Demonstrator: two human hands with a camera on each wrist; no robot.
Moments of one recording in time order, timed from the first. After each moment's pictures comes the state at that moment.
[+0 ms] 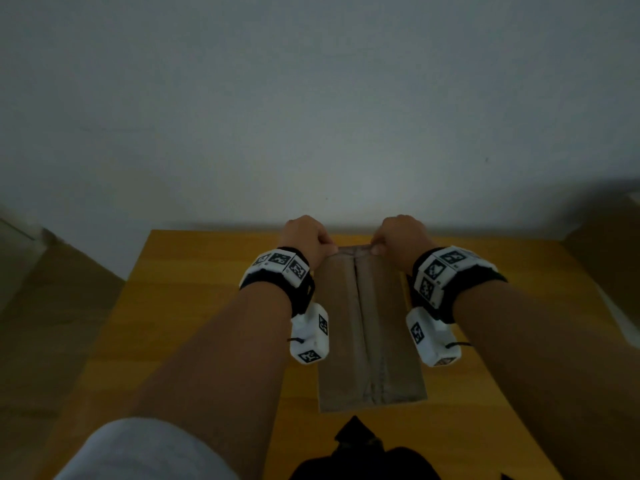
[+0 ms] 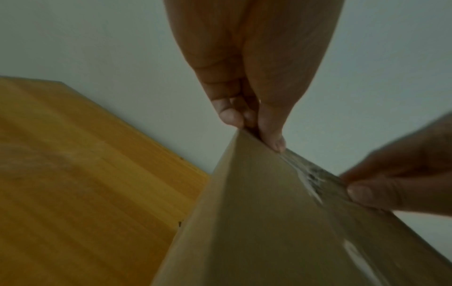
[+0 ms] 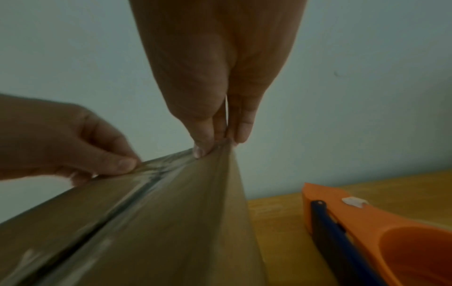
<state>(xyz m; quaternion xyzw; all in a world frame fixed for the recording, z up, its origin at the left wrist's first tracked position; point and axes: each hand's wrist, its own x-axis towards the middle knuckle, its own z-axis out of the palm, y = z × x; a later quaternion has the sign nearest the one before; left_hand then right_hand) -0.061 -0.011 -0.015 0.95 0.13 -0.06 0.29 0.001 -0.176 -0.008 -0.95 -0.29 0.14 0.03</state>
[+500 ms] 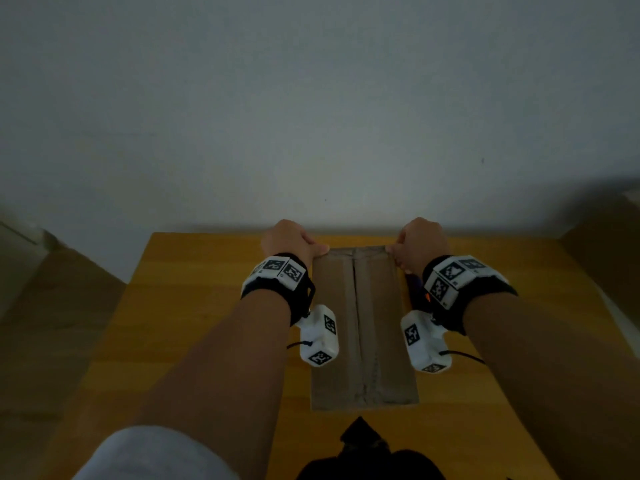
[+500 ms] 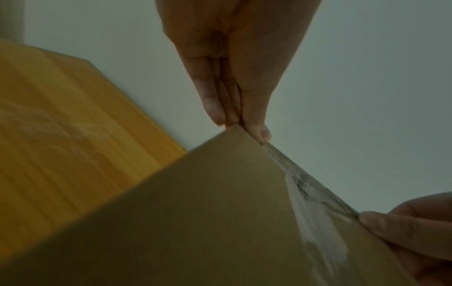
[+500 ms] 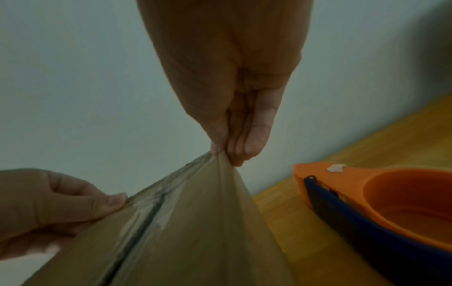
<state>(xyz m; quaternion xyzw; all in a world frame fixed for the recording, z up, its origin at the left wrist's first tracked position) -0.068 -0.008 -0.015 0.91 0.29 -0.04 0.29 -0.002 -0.197 -0.019 -0.97 -0.09 0.13 0.17</state>
